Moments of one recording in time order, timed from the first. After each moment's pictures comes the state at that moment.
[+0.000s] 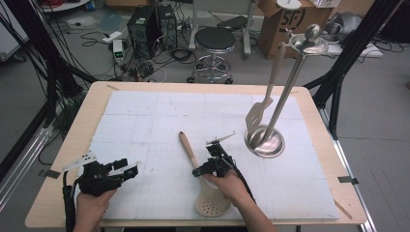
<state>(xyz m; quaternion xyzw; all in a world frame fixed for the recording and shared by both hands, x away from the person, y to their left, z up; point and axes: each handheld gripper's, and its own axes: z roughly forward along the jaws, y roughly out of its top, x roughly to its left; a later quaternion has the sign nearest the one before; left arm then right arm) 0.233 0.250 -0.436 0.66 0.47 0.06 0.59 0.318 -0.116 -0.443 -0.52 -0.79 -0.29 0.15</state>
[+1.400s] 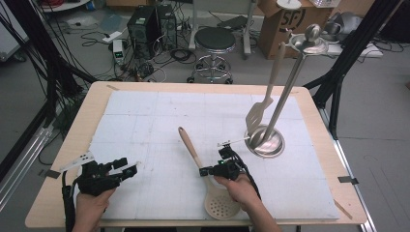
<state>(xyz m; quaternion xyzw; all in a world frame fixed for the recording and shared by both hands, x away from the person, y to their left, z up) 0.233 0.254 -0.436 0.65 0.46 0.06 0.60 0.306 -0.153 -0.446 -0.47 -0.77 -0.39 0.16</state>
